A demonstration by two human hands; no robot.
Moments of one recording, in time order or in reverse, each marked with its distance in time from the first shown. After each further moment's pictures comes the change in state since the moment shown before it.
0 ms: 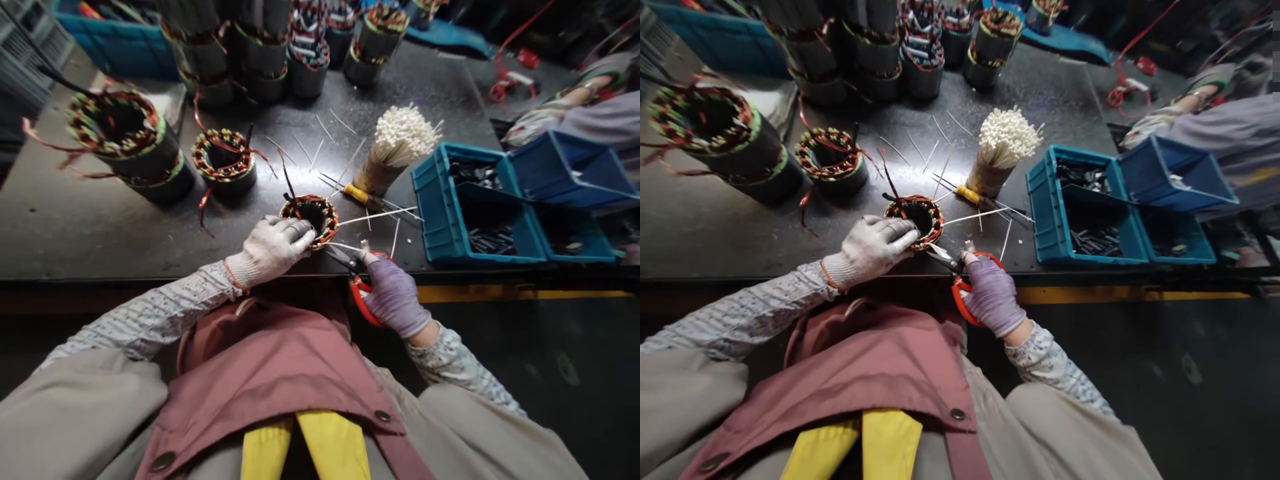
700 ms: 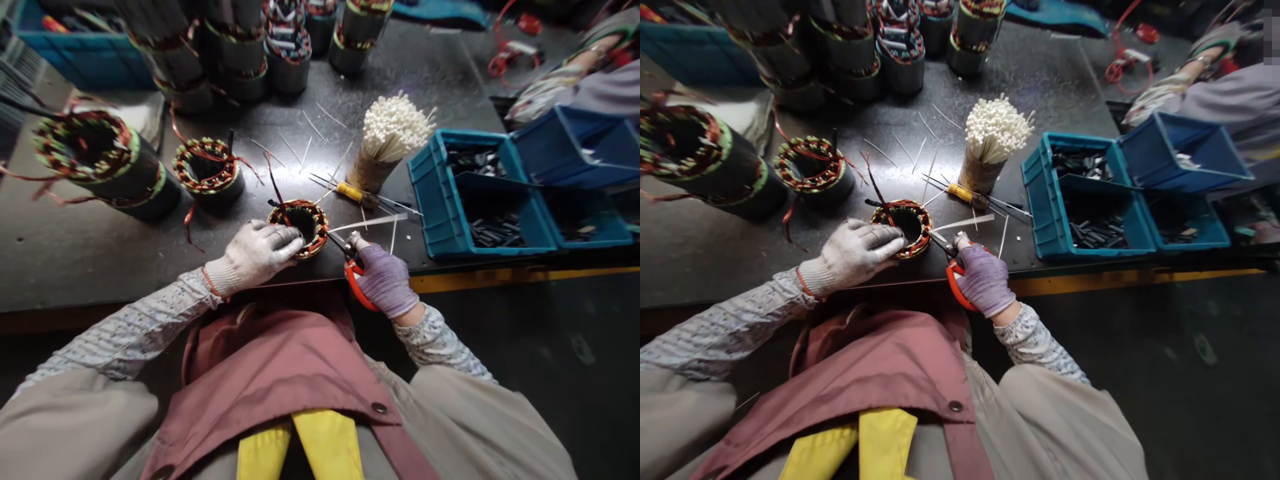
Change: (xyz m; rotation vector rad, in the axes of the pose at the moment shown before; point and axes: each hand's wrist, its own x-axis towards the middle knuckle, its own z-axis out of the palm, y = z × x) left_hand 0.003 -0.023 -0.007 -0.074 -0.017 0.110; right_hand 0.029 -0.002 0.005 0.039 -0.017 0.179
